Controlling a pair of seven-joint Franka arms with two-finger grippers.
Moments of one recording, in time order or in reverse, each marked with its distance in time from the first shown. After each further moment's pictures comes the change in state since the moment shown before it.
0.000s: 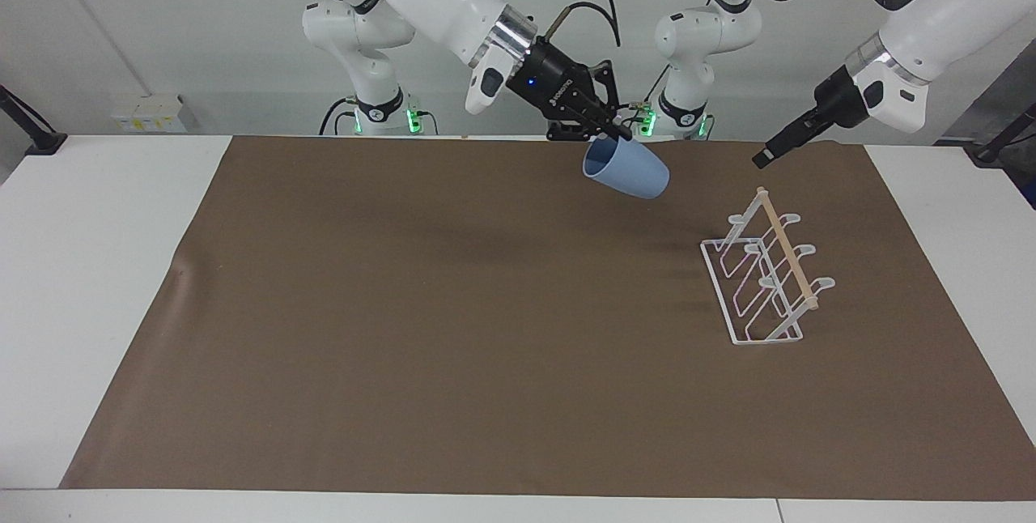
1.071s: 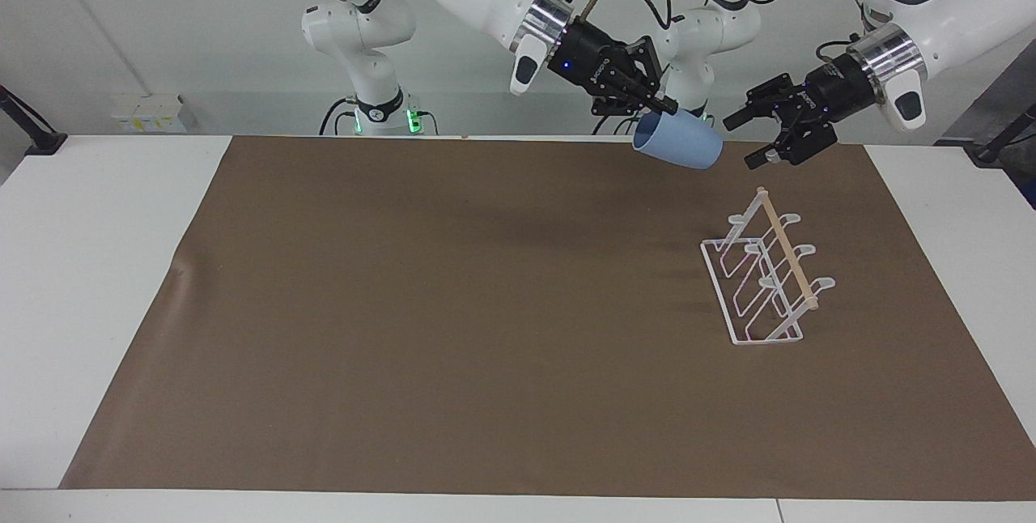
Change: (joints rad) left arm 0.052 -0.062 -0.027 -0.131 -0.511 0.167 -0.501; right arm 0.105 0.007 0.000 -0.005 0.096 0.178 0.162
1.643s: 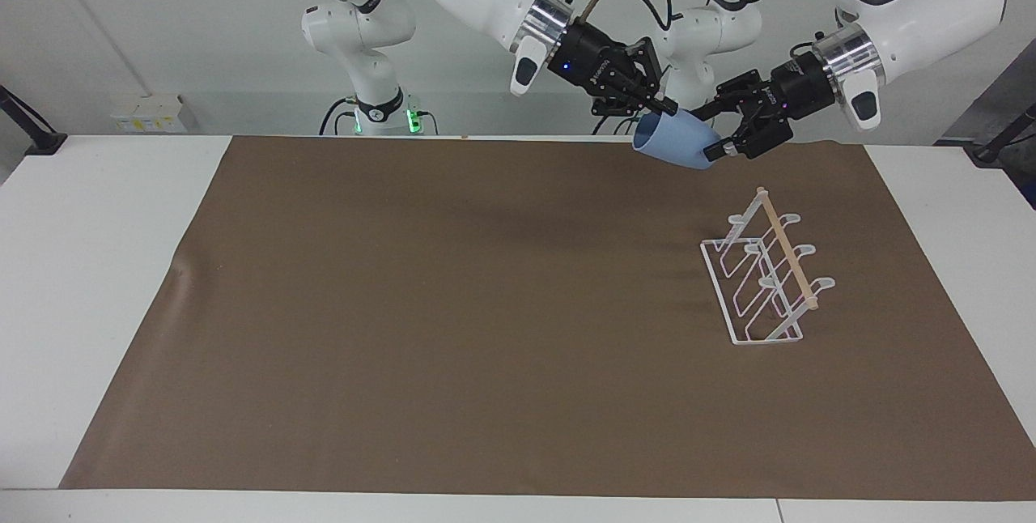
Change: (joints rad) left arm -0.072 -0.006 -0.003 -0.013 -0.004 0.001 0.001; right arm 0.003 0.002 0.000 -0.005 0.000 0.000 0.010
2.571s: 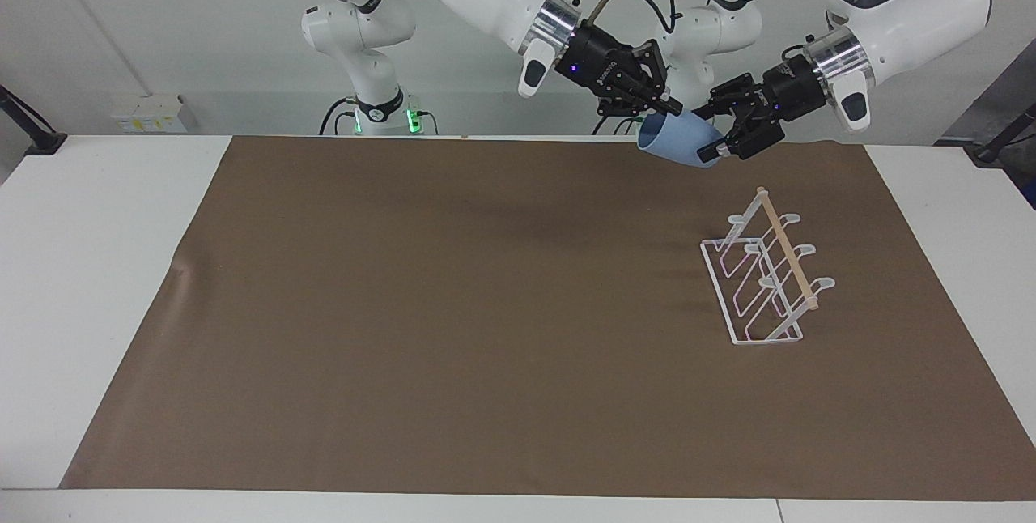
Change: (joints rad) left arm -0.012 -0.017 0.011 -0.037 0.000 0.036 0.043; right arm 0.020 0.005 -0.001 -0.005 0.000 0.006 0.000
